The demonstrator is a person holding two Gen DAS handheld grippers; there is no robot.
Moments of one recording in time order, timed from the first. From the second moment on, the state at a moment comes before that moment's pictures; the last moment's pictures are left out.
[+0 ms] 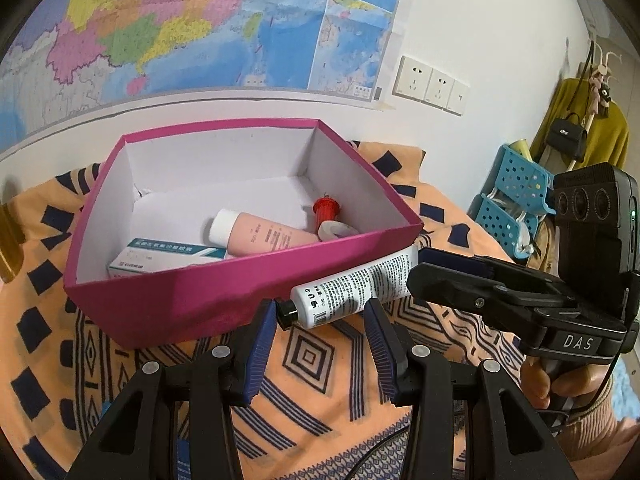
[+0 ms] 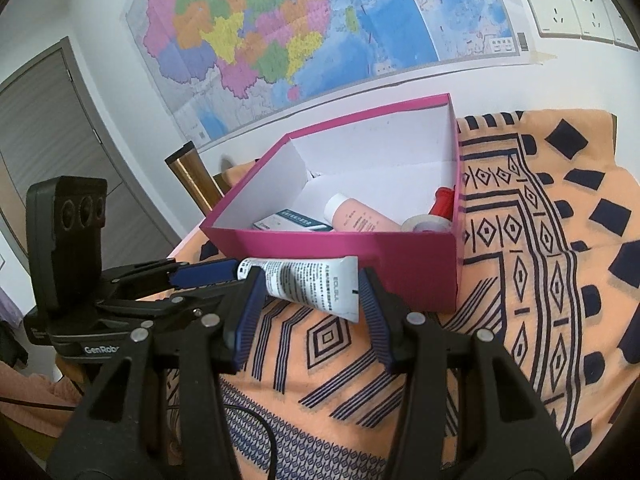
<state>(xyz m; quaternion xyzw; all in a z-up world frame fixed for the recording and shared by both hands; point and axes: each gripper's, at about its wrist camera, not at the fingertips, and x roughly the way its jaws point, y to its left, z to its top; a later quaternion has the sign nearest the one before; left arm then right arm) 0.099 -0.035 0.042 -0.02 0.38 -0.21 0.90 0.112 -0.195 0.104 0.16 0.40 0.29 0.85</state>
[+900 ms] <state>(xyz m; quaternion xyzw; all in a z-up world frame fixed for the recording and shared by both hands) 0.112 -0.036 0.054 -0.02 0.36 -0.20 0.91 0.126 -0.196 0.116 0.16 0.38 0.30 0.86</state>
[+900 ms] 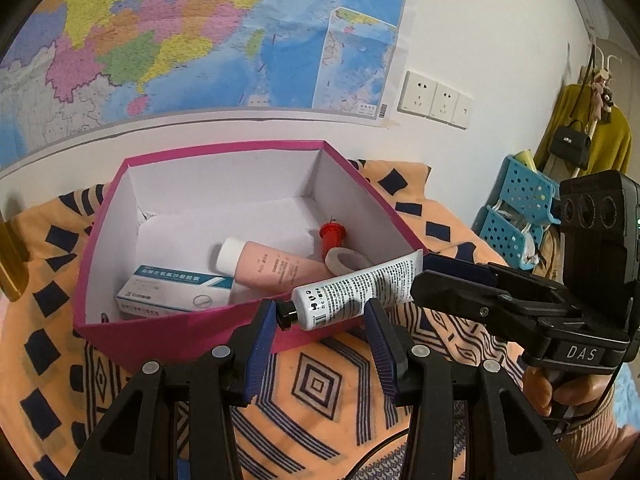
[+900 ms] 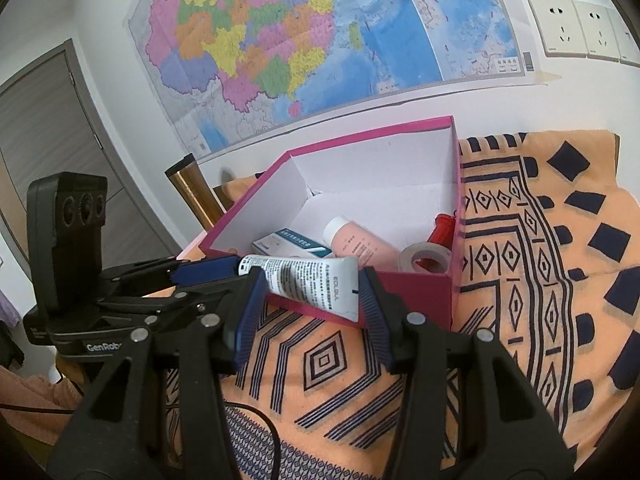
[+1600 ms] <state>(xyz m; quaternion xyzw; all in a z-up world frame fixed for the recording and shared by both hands) 0.132 -0.035 0.059 -0.01 0.35 -0.19 0.92 0.143 -0.192 0.119 0.15 0.38 0.29 0.86</state>
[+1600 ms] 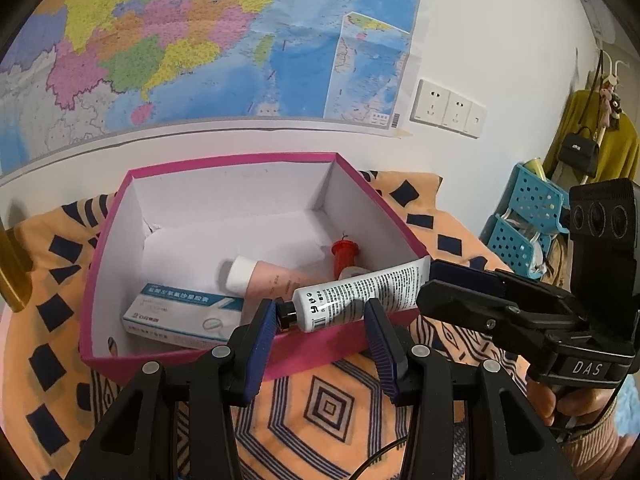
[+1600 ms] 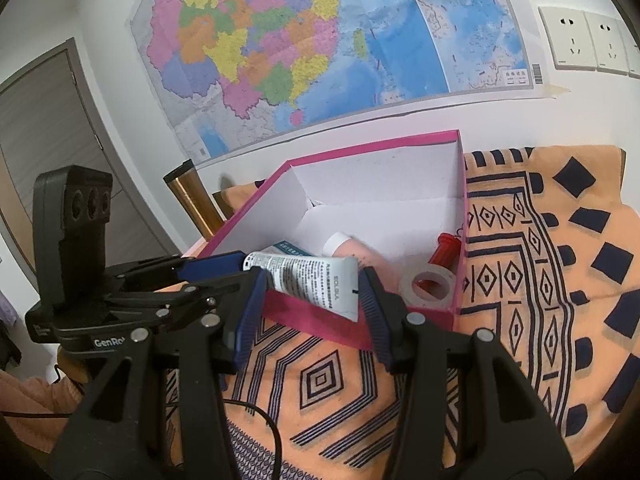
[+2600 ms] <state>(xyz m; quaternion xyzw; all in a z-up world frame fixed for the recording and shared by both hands) 0.168 -0.034 0.043 -0.03 0.39 -0.19 0.90 0.171 -0.190 0.103 0.15 0.40 0.28 0.86</state>
